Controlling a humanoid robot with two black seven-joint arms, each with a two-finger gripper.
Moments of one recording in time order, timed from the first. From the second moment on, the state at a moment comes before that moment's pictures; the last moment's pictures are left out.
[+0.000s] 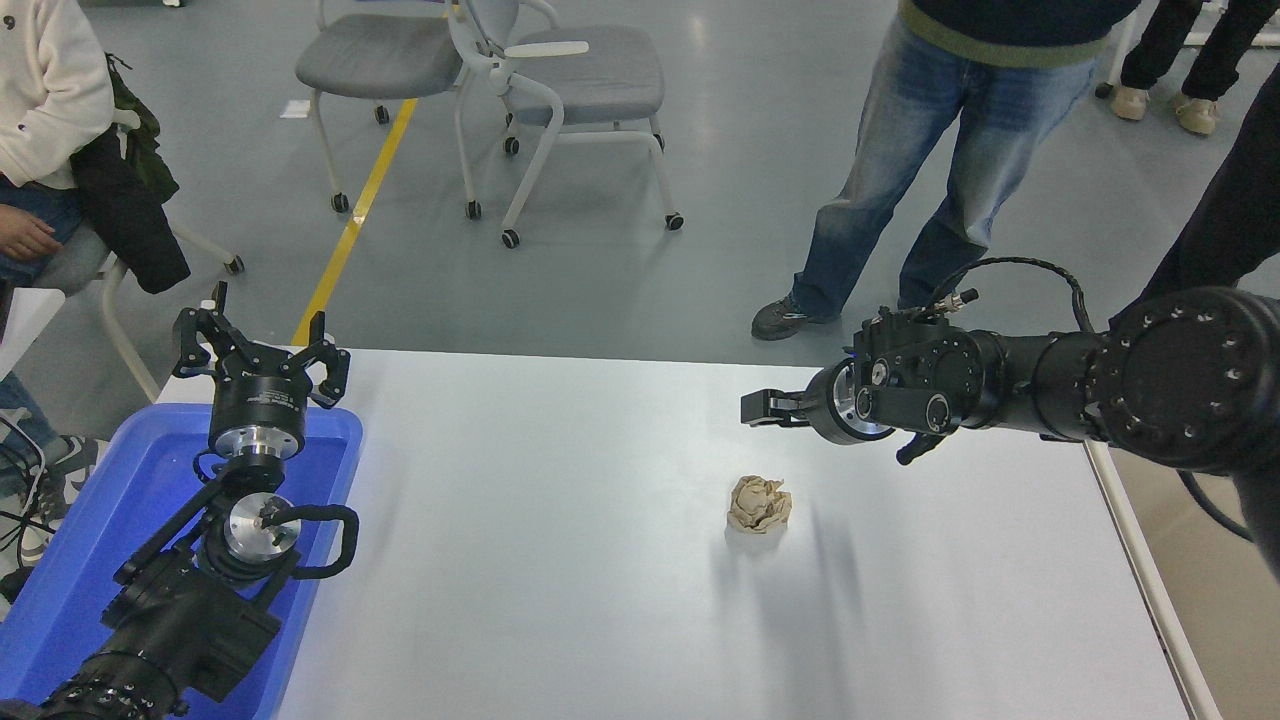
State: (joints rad) left arm -0.52 0.15 -1.18 -0.60 0.09 -0.33 -0.53; right arm 1.38 0.00 -1.01 0.77 -0.15 0.12 -0.04
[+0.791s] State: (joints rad) left arm -0.52 0.15 -1.18 -0.60 0.09 -0.33 -0.53; right arm 1.23 0.00 -0.84 0.74 -0.23 0.09 -0.04
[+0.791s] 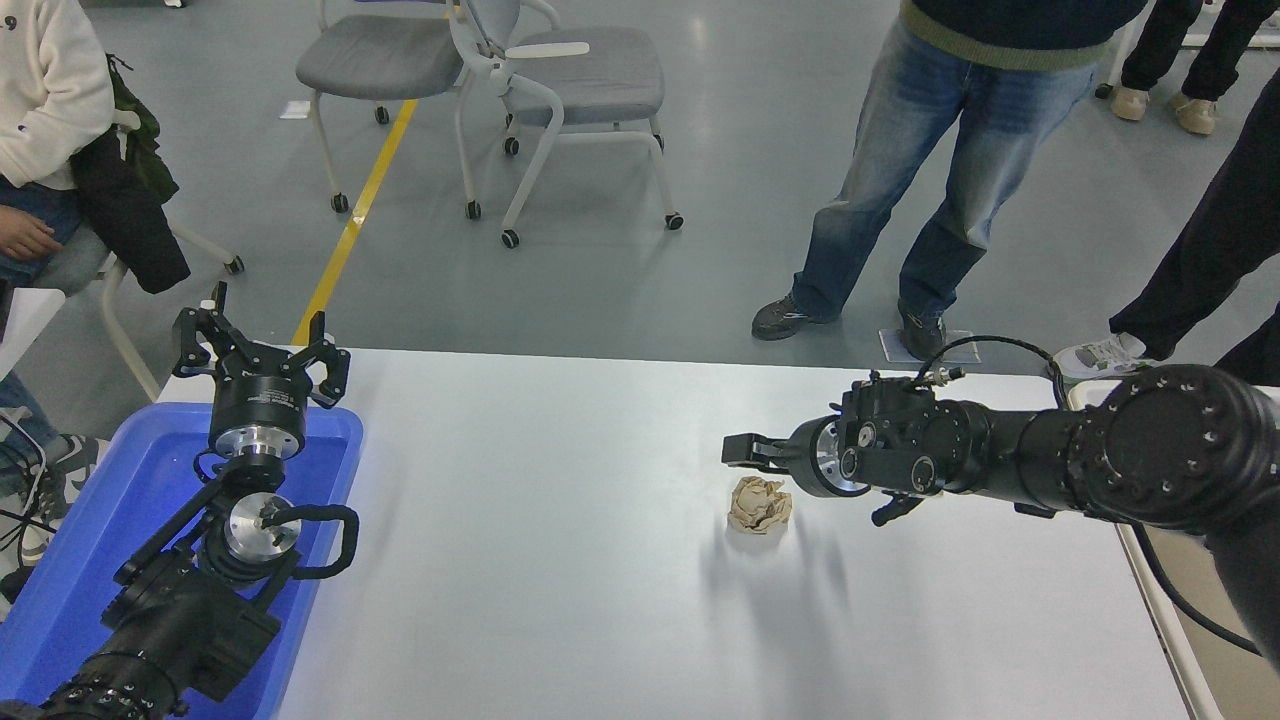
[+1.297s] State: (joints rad) left arm -0.52 0.15 -1.18 -0.60 0.09 -0.33 -0.53; right arm 1.13 0.00 -0.78 0.73 -0.37 0.07 -0.04
